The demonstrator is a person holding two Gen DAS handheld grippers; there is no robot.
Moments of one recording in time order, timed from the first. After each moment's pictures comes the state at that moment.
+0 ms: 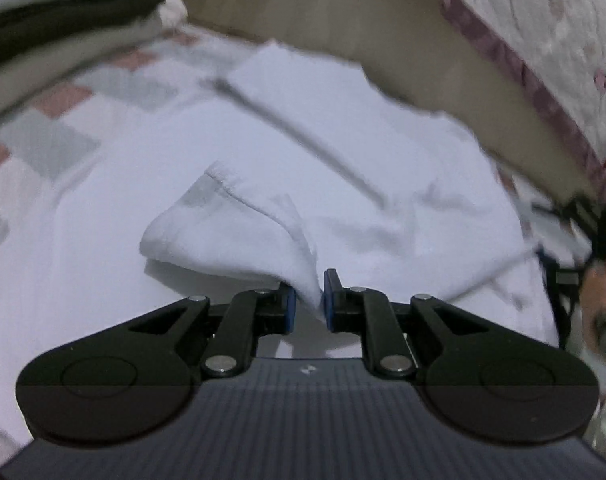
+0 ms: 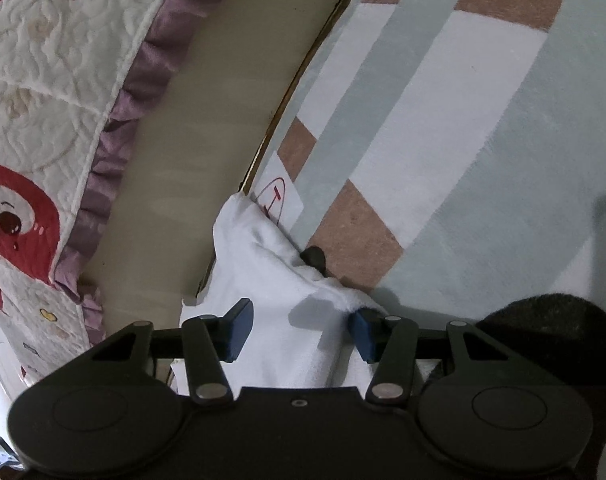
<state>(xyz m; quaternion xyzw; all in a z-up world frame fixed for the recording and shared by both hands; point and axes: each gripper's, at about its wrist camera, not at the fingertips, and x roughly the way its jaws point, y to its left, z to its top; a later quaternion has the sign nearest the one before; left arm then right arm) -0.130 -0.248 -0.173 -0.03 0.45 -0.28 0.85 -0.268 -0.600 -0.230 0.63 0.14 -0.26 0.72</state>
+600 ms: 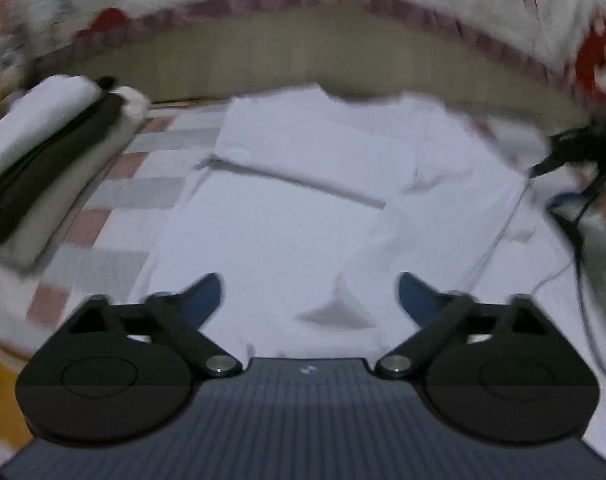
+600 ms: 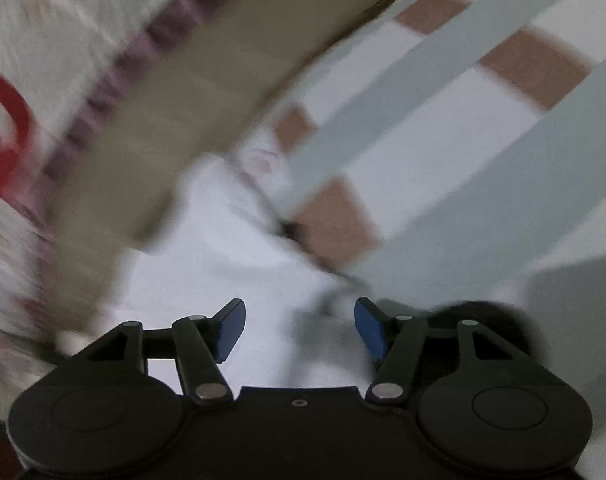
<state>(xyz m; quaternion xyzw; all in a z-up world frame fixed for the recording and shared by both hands) -0.107 -0.242 -0.116 0.19 0.37 -0.35 0.84 -0.260 -0.574 -0.171 0.45 0.32 -0.36 0.76</state>
